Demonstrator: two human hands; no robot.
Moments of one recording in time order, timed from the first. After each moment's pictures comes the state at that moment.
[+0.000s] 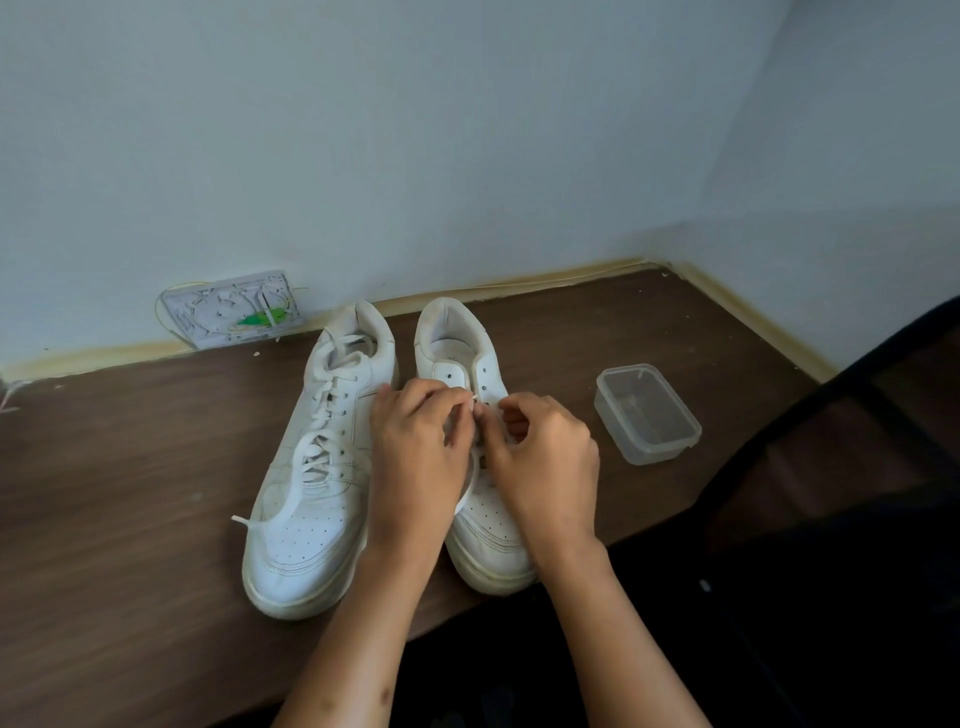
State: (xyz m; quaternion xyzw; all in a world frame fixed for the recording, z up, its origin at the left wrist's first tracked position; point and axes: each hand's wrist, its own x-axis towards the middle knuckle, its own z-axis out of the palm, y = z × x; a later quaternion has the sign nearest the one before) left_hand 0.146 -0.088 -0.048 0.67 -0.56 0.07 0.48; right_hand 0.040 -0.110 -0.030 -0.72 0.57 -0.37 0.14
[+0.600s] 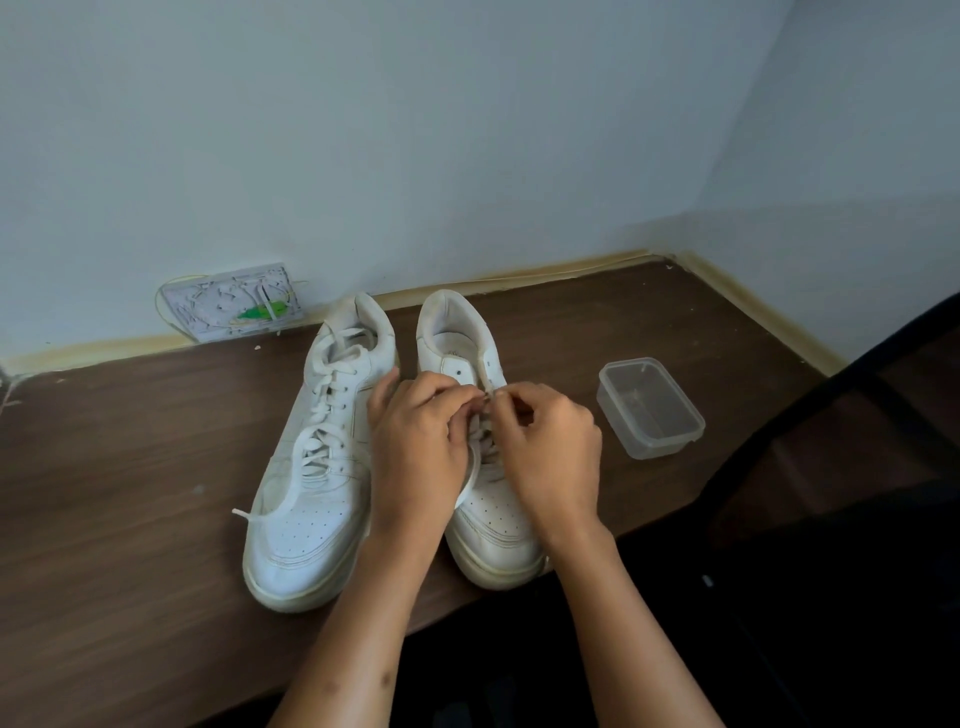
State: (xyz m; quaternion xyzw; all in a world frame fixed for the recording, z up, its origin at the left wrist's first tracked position) left_hand 0.149 -0.092 -0.050 0.67 -0.58 0.09 0.46; right_hand 0.037 -0.116 -0.021 -0.71 0.57 -0.35 0.21
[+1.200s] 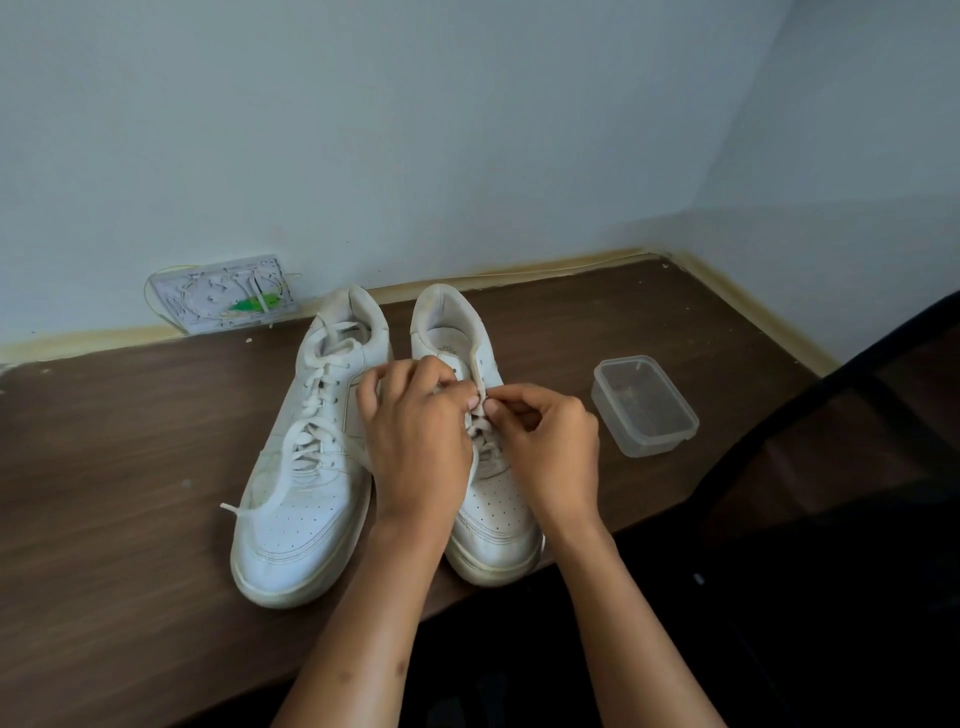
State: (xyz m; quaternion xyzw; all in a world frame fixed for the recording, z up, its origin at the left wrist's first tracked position) left_hand 0.139 -0.090 -0.040 0.72 -0.58 0.14 0.36; right_hand 0.029 -0.120 -0.032 -0.66 0.55 -0.39 0.32
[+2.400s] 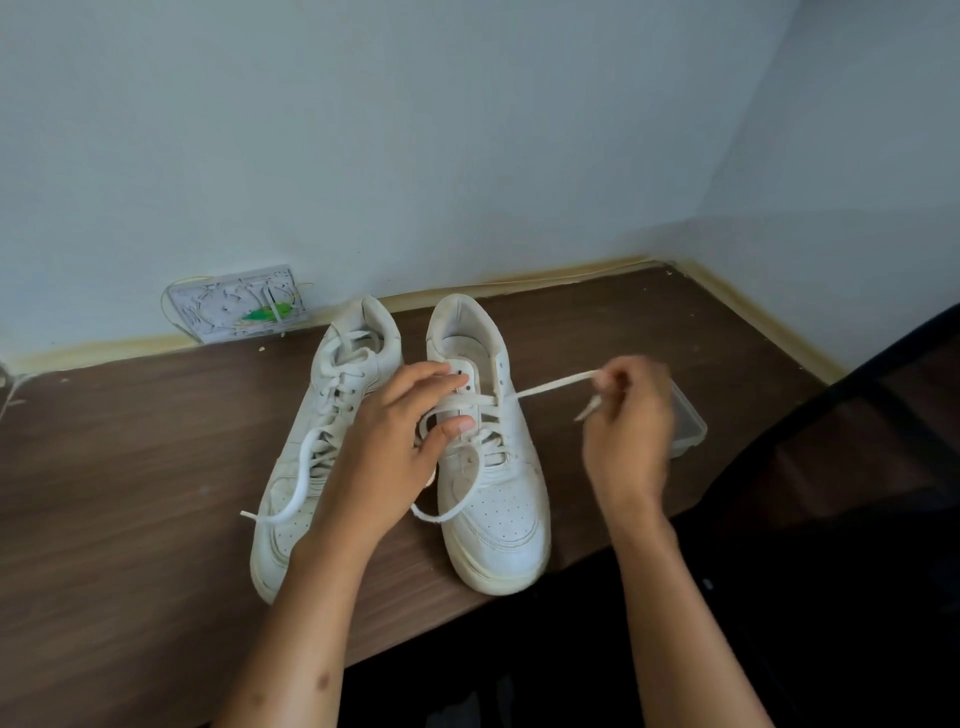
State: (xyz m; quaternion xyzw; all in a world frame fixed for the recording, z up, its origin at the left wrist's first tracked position) left_hand 0.192 -0.077 -0.042 0.62 -0.65 -0.10 0.42; right_hand -0.003 -0.144 -0.023 -0.63 0.57 -0.50 0.15
